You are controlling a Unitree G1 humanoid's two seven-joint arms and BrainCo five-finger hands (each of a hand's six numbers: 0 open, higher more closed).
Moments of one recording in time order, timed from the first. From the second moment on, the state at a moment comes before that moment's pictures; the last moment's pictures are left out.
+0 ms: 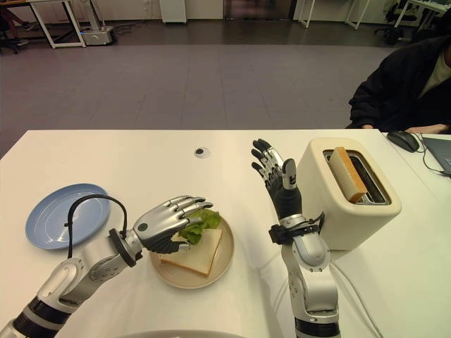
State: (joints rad) left arm -0.02 0.61 -0.36 -0.31 0.82 -0.40 -0.17; right arm 0.05 -0.12 -0.01 -0.48 0.23 0.15 0.20
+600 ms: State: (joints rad) left arm -0.03 0.60 -0.11 -0.39 0.28 -0.28 -0.41; right arm -0.01 -0.26 -0.17 -0.68 0.16 0.17 0.17
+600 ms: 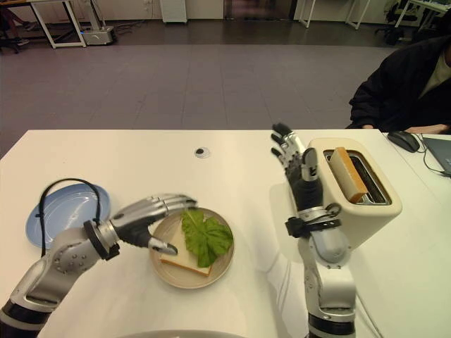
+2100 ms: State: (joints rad) left arm 0.10 0.21 0.13 -0.07 -0.10 -0.35 -0.24; right arm 0.01 -0.58 -0.50 -0.46 -0.29 0.01 0.02
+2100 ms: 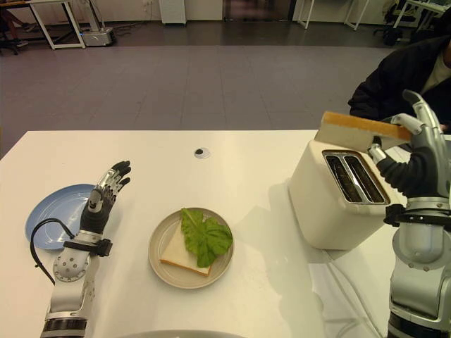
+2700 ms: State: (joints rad) left arm 0.07 0.21 0.12 -0.07 -0.10 -0.36 -0.23; right arm 0.12 -0.36 -0.07 -0.87 0.80 0.87 0.20
